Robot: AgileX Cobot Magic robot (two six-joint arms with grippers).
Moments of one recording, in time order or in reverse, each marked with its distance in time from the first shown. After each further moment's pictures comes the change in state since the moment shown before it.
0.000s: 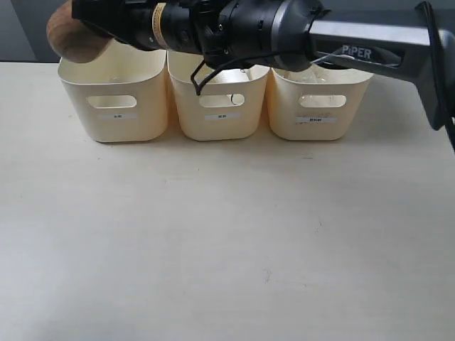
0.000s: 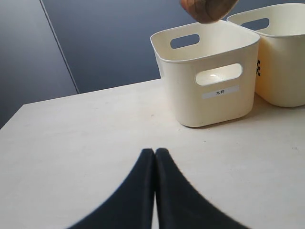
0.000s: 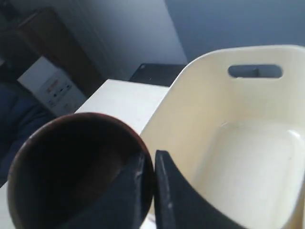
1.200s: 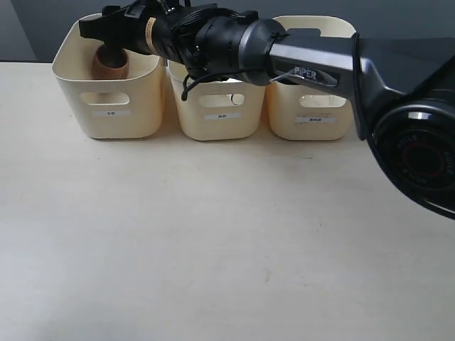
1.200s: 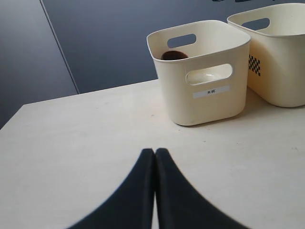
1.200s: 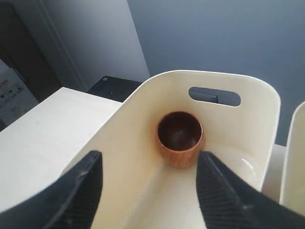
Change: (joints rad) left arm 0.000 0.000 0.000 0.000 0.000 0.000; right arm 0.000 0.164 -0.175 -0.118 0.109 -0.061
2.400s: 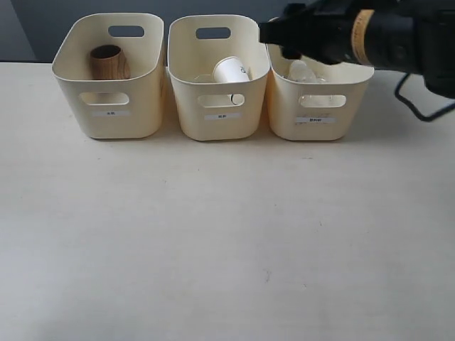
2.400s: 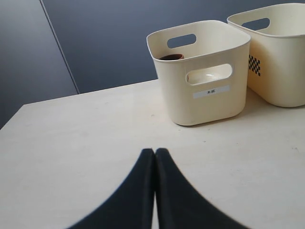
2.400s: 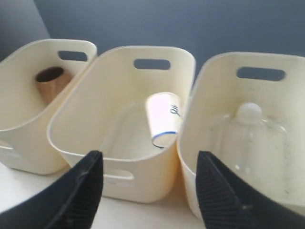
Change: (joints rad) left arm 0.000 0.000 0.000 0.000 0.000 0.000; right arm -0.259 -0.810 0.955 -0.051 0.007 -0.044
